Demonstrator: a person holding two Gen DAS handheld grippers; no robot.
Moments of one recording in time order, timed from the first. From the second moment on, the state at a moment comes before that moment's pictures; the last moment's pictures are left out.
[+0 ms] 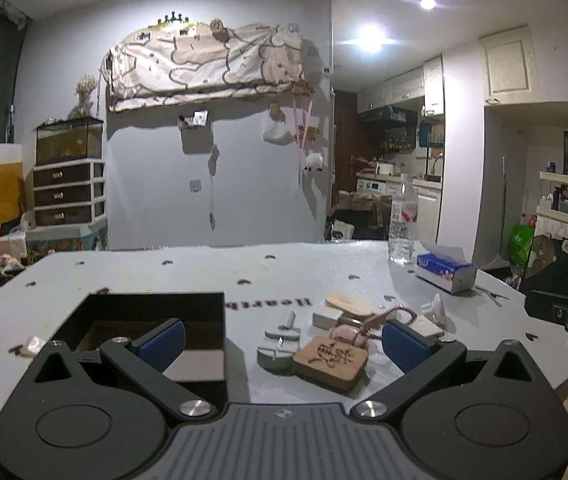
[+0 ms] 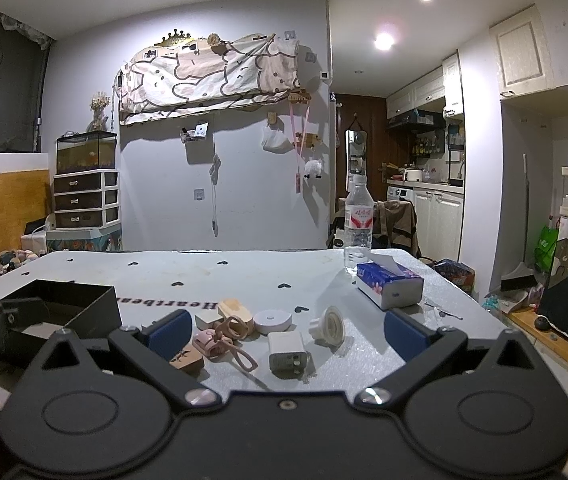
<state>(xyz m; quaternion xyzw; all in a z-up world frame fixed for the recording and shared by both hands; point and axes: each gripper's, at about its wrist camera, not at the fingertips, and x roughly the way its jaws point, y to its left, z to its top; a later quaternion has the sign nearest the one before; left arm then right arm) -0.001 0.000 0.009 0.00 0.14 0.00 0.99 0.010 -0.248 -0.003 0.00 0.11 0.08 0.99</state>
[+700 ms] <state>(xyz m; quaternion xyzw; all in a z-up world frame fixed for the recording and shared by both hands) 0.013 0.121 0.024 -0.05 0.13 0.12 0.98 0.031 -0.233 -0.007 -0.01 0.10 0.08 0.99</state>
